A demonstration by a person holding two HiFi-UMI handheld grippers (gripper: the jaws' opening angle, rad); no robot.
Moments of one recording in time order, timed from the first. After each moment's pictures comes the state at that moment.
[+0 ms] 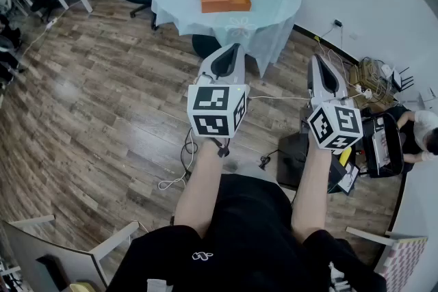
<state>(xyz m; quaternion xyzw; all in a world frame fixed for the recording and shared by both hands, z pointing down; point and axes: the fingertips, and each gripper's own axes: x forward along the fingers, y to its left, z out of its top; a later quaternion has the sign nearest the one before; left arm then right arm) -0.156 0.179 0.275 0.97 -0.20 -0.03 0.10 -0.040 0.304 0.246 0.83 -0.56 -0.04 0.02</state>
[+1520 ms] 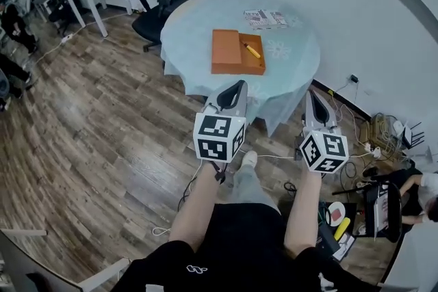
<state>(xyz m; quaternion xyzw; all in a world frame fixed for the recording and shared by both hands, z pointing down) -0.023 0.010 0.309 0.97 -0.21 0.00 0.09 0.106 0.120 0.293 0.81 -0.58 -0.02 0.01</state>
